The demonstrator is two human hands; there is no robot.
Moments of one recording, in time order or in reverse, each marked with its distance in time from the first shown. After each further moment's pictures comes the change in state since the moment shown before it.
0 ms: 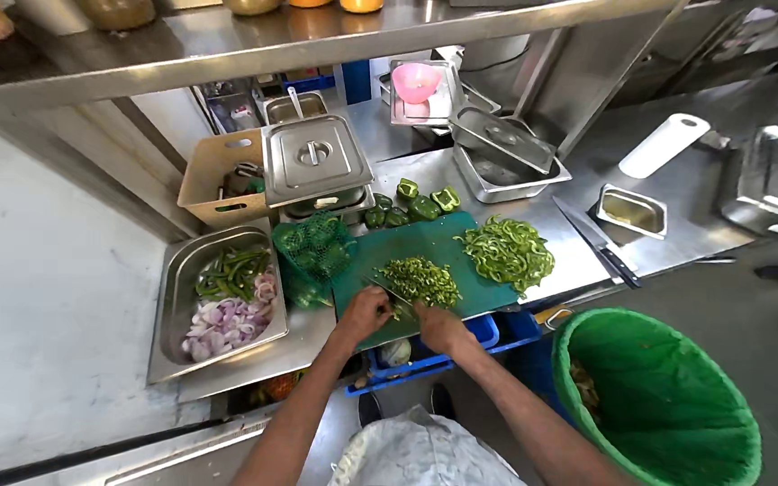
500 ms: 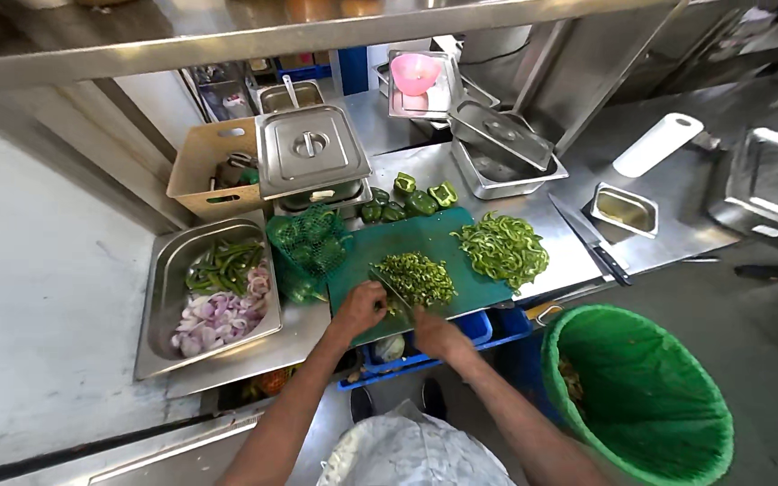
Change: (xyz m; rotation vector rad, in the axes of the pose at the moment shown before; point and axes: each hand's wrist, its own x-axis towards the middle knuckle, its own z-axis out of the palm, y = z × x) left_hand 0.004 0.000 0.004 0.020 0.018 0.031; right_hand -0.010 -0.003 0.008 0.067 -0.061 0.035
